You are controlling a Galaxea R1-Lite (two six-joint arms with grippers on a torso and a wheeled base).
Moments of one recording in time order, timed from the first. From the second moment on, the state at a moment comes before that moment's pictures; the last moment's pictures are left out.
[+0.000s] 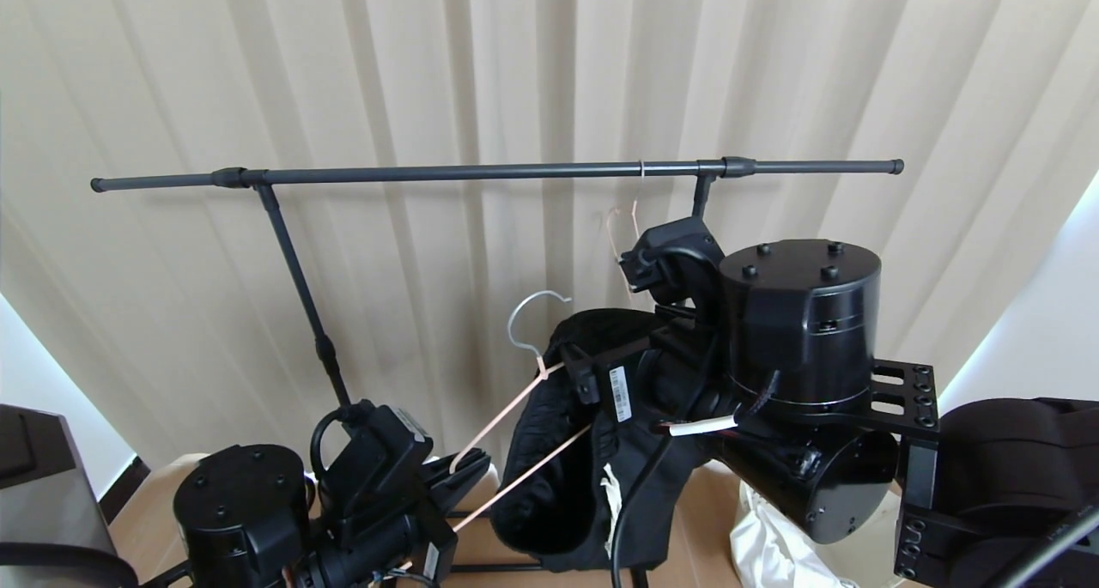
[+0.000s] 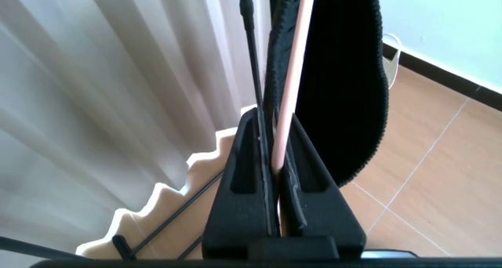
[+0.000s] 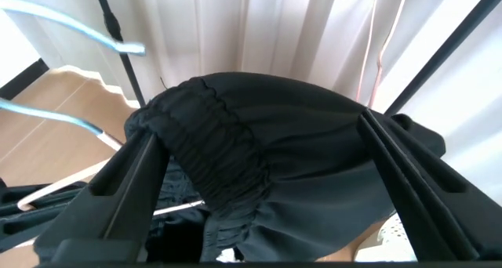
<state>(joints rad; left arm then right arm) -0.63 1.92 -0.12 -1.57 -0.08 0.17 0.93 1.77 -0.96 -0.51 -0.55 0.10</state>
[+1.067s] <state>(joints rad) -0.58 1.92 -0.14 -1.57 -0.08 0.15 0.93 1.75 -0.95 -0.50 -0.55 0.10</state>
